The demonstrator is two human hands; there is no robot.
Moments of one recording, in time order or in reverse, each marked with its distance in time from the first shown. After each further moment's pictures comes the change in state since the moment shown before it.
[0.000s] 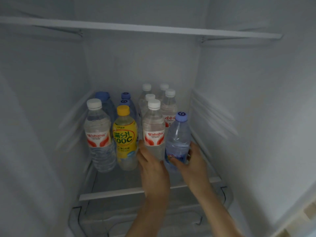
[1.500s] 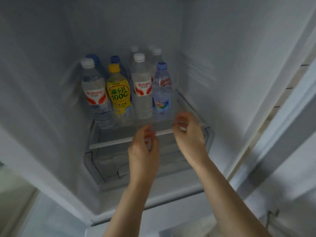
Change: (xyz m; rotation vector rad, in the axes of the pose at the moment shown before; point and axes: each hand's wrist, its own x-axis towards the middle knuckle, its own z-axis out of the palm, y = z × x) left_hand -0.077 0.008 -0.115 -0.320 -0.194 0.014; right_hand -0.098 -0.051 -0.018 -0.096 0.128 0.074
